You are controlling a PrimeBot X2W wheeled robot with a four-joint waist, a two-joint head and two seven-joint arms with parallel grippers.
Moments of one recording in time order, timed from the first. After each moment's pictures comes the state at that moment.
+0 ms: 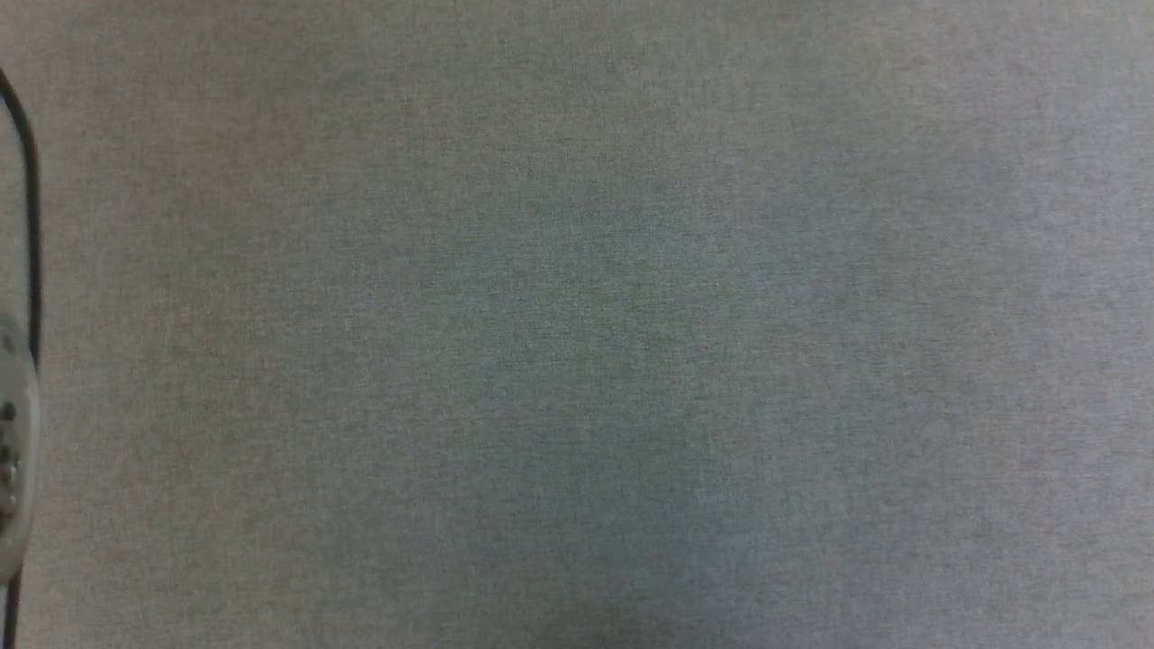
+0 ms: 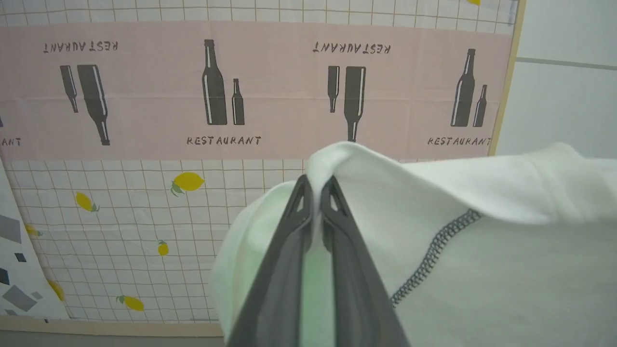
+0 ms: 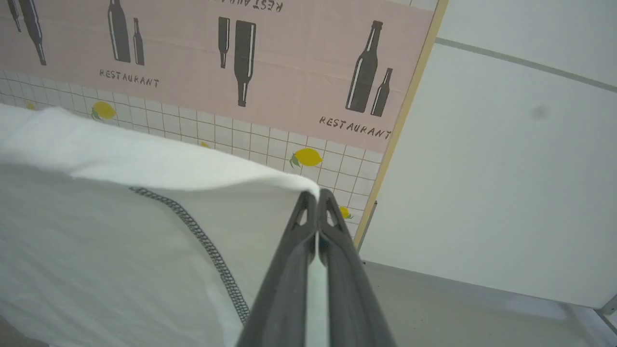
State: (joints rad) left arm -1.59 0.34 -0.14 0.66 -0.34 -0.02 0.08; right arm -1.69 -0.17 0.03 0.70 0.07 0.13 0.36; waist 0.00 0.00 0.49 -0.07
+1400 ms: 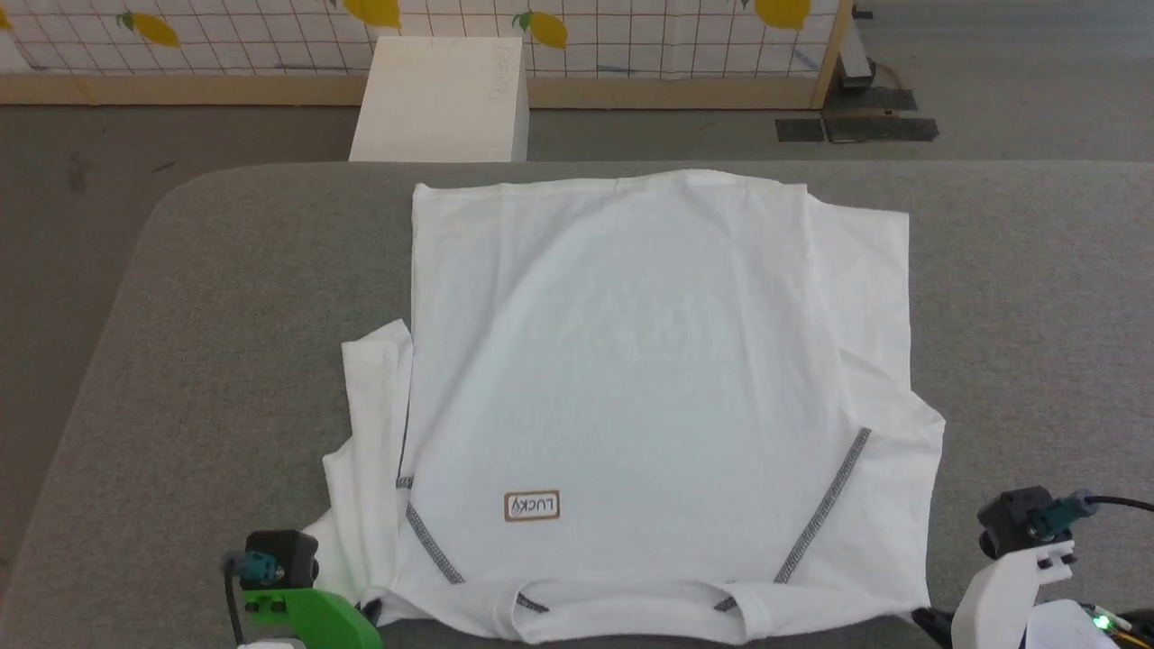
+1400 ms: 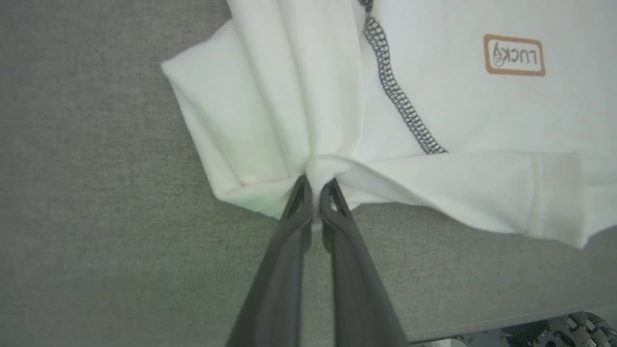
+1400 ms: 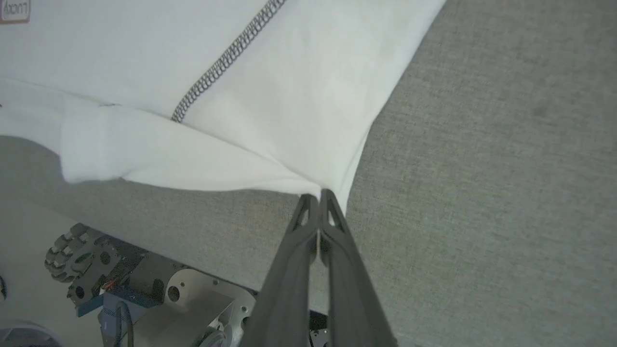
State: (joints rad) left arm 0.08 0.38 -0.32 0.02 -0.58 0.16 0.45; right arm 0.12 -0.28 0.02 -0.11 0.43 0.13 0.88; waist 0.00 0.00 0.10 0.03
